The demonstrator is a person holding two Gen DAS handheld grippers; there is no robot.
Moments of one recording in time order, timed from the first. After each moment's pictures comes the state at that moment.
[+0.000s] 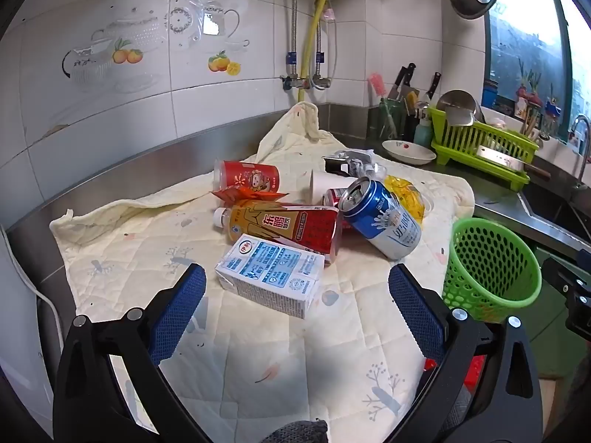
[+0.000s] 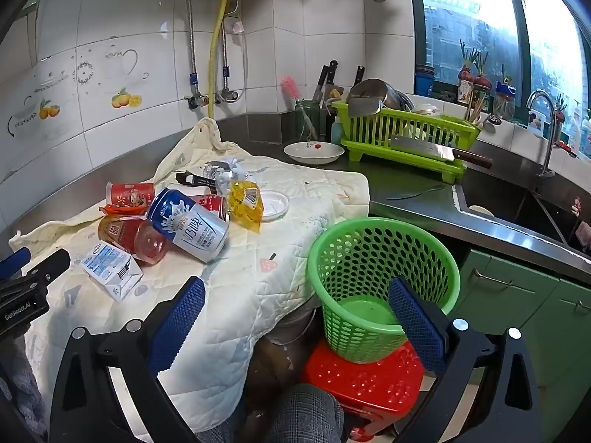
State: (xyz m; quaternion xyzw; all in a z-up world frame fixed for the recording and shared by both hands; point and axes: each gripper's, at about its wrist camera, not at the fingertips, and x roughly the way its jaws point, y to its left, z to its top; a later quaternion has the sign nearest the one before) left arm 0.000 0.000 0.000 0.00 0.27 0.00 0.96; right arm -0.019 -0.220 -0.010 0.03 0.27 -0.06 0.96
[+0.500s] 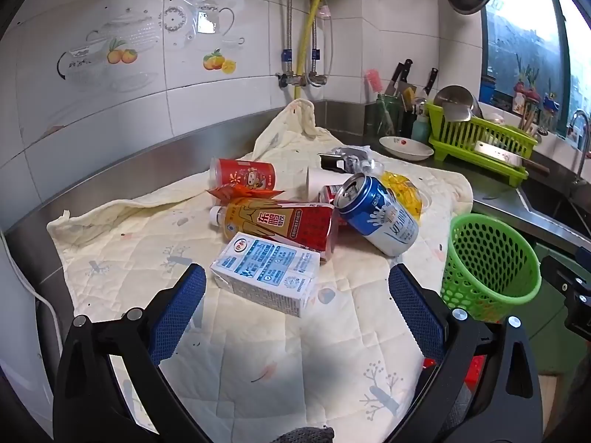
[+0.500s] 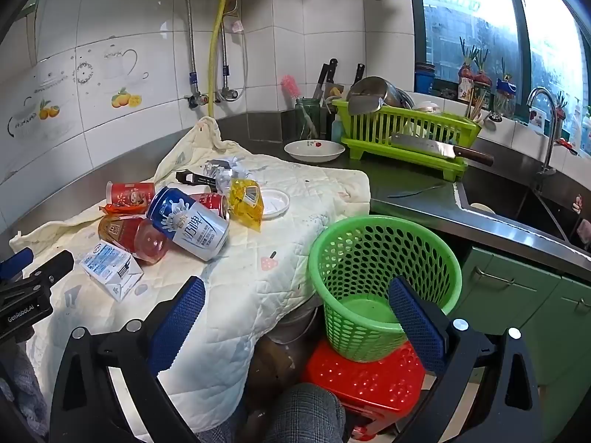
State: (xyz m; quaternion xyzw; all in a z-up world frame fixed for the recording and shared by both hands) left arm -0.001 -0.005 -0.004 0.00 0.27 -0.01 0.96; right arm -0.017 -0.221 -0.012 0.03 0.28 -0.06 0.96
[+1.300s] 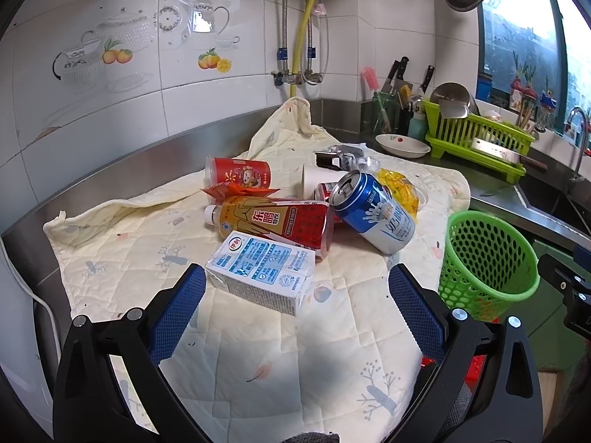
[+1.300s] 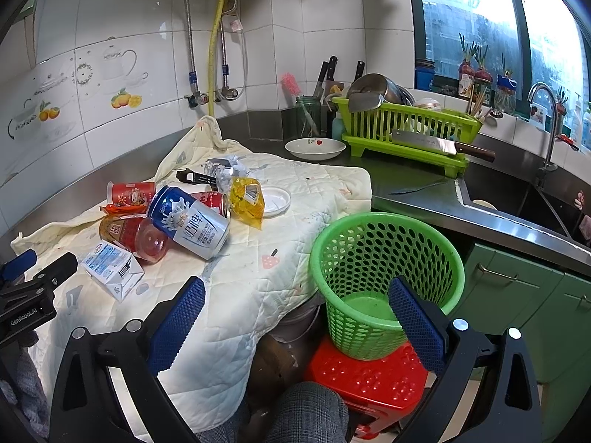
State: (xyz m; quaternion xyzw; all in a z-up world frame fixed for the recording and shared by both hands) left arm 0.001 -0.010 -0.004 0.01 0.28 -0.01 0.96; right arm -0.017 -0.221 -0.016 0.04 0.28 -0.06 0.96
